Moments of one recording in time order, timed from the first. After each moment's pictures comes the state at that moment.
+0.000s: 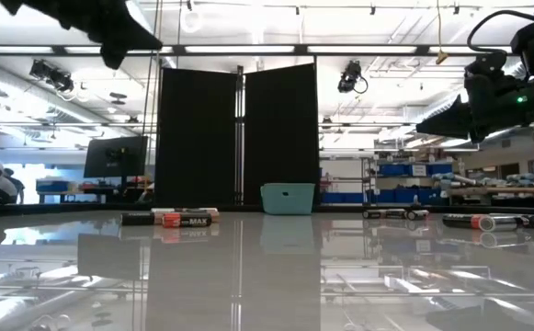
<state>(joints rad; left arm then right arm) 0.35 0.63 0.72 -0.41 0.06 -0.10 -0.47 0.16 0.01 0.03 0.08 0.06</state>
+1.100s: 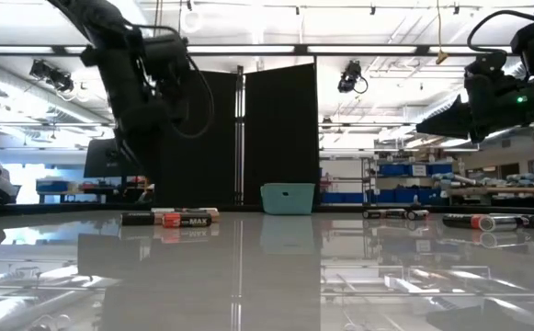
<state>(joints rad) 0.35 1.34 0.77 -0.60 -0.04 -0.16 -0.47 0.16 0.01 0.03 0.08 0.06</state>
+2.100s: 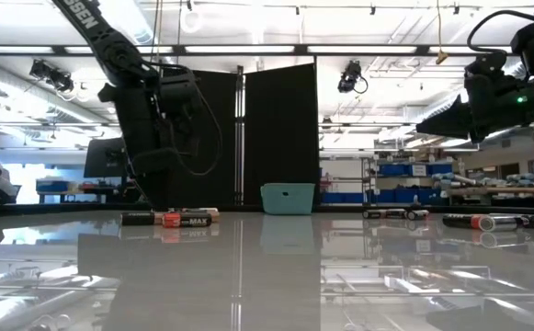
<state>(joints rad) 0.43 1.57 0.73 -0.41 -0.04 -0.05 -0.47 0.16 0.01 0.03 0.08 0.06</state>
